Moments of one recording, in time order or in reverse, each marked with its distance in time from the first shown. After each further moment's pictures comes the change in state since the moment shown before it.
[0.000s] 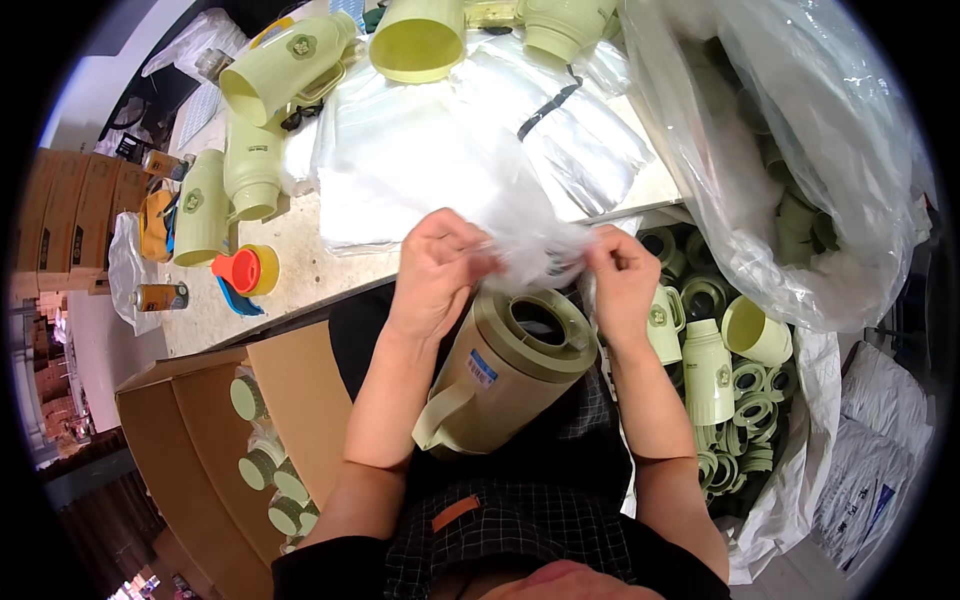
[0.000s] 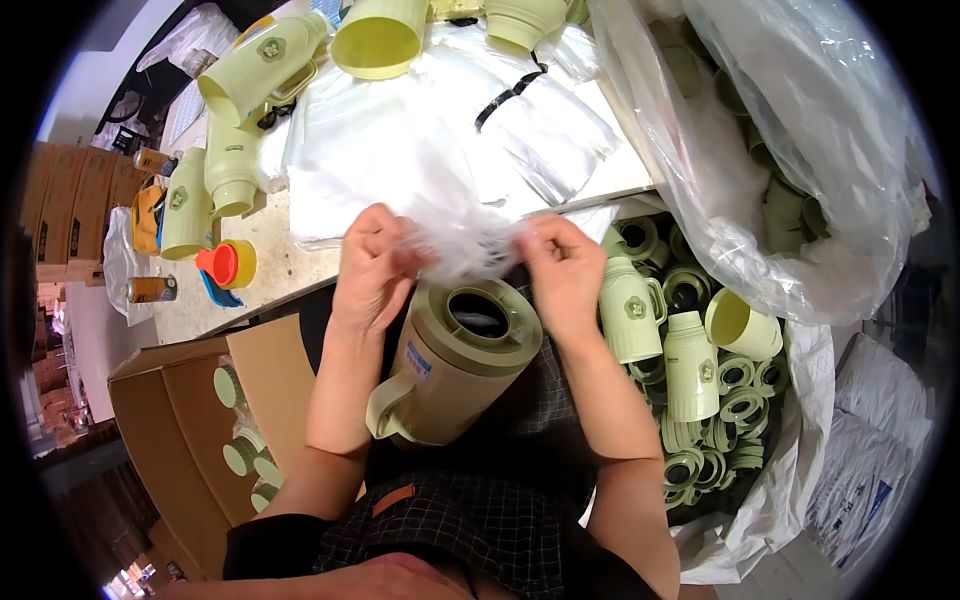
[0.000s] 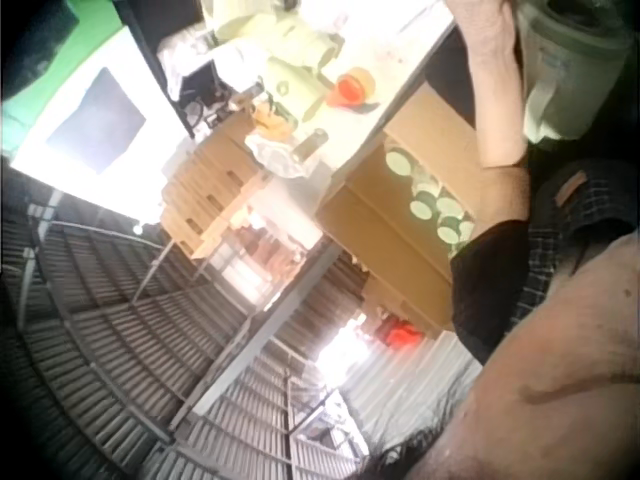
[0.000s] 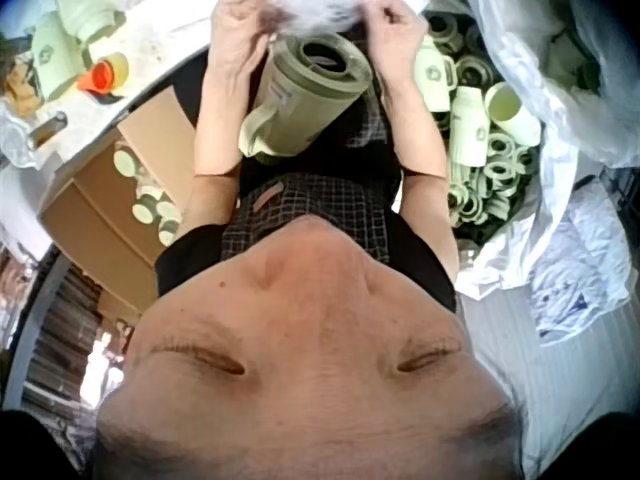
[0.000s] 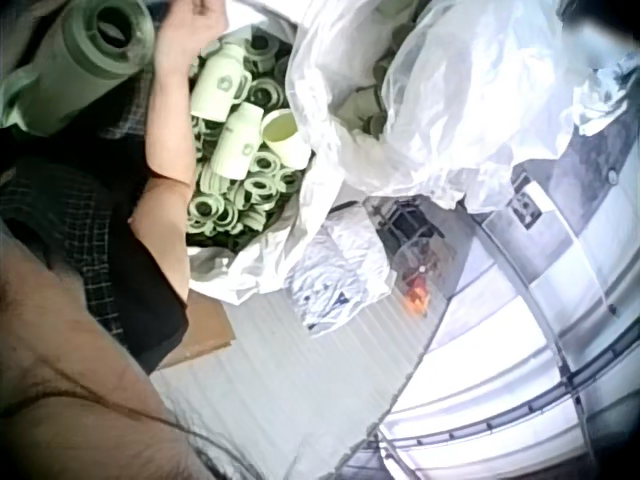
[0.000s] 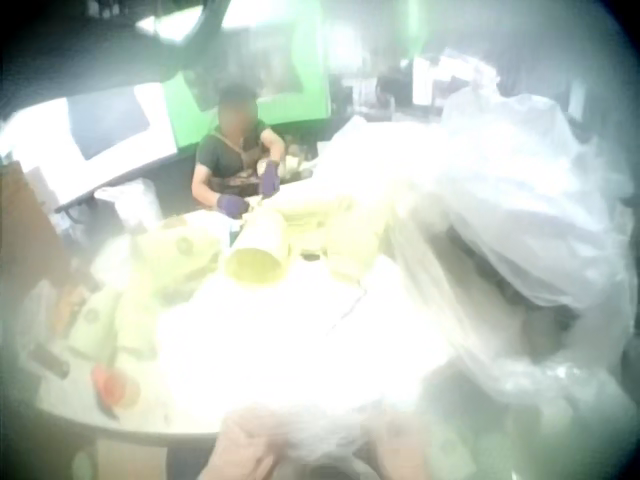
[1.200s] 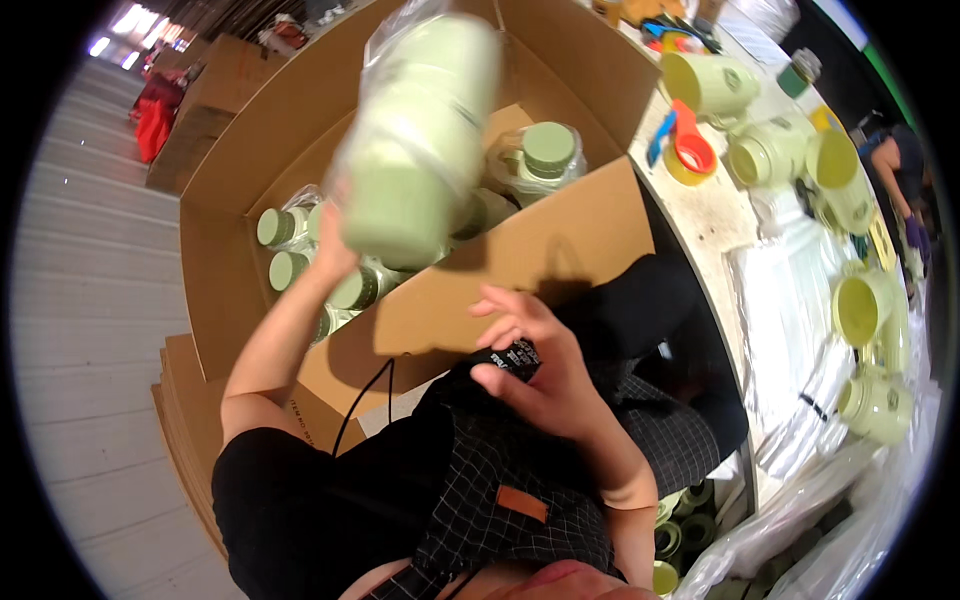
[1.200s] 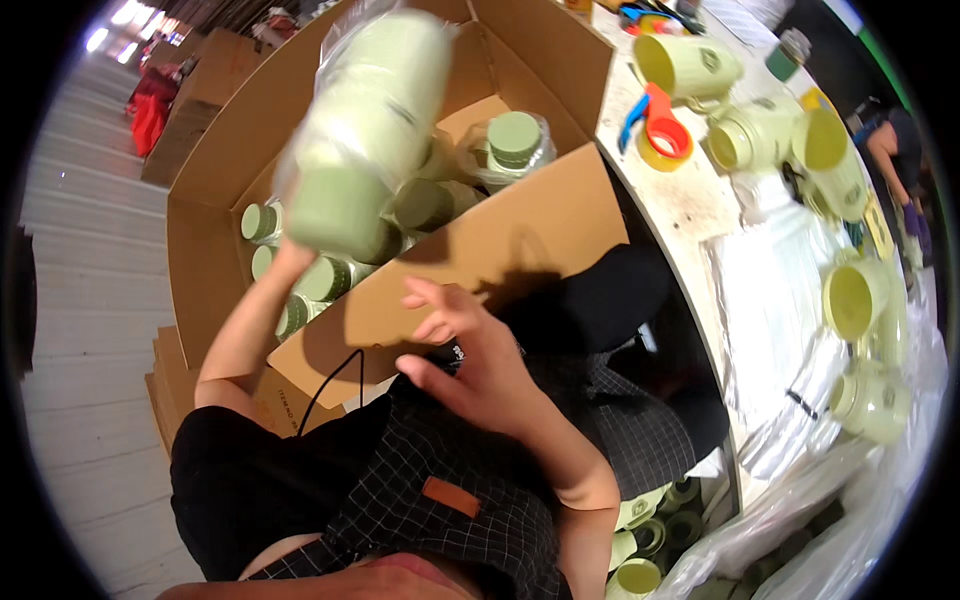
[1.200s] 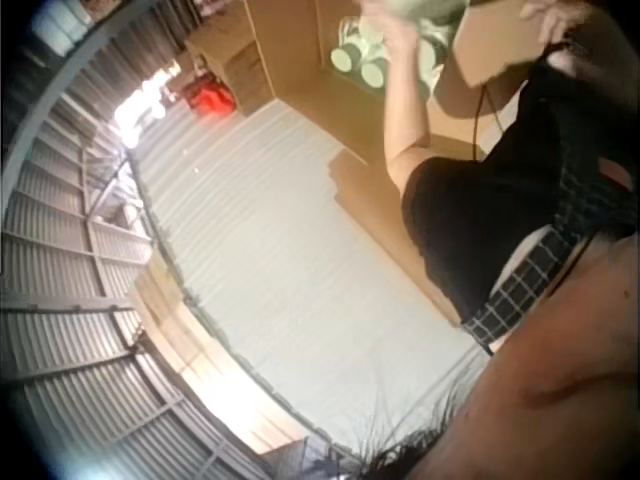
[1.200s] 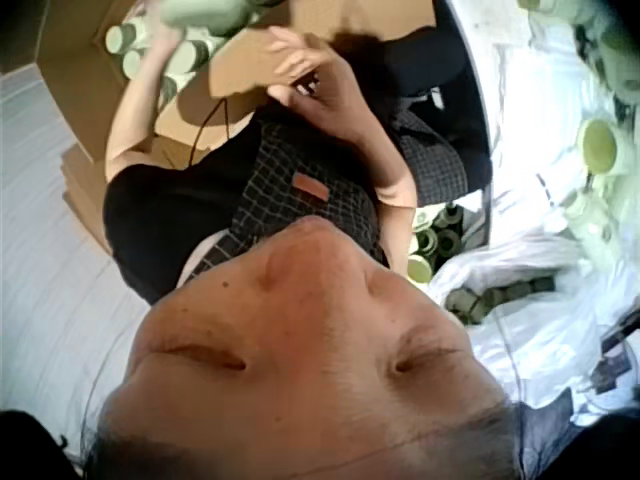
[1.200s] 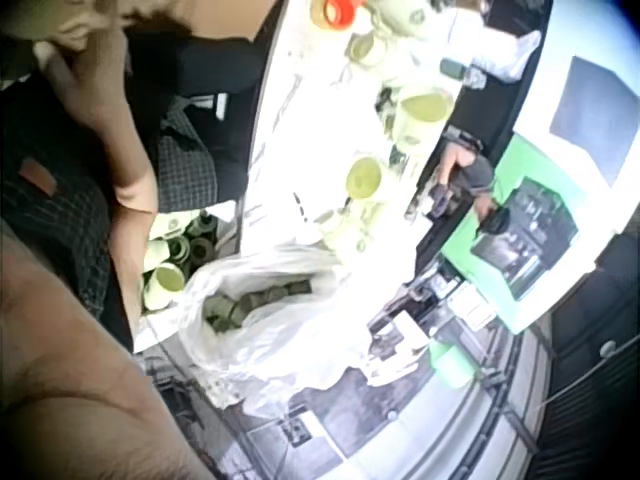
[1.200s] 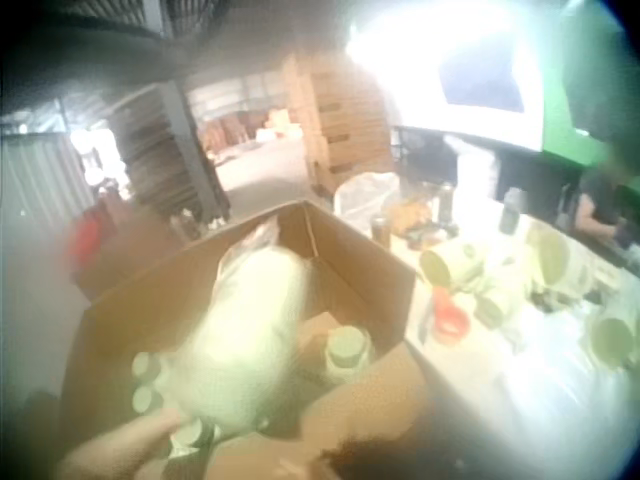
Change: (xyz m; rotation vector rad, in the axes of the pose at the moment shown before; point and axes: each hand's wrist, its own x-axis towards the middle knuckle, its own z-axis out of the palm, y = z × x) left_hand -0.541 0.171 -0.020 1.898 1.441 0.118; right_hand -0.228 -0.040 0.258 0.233 -1.783 0.098
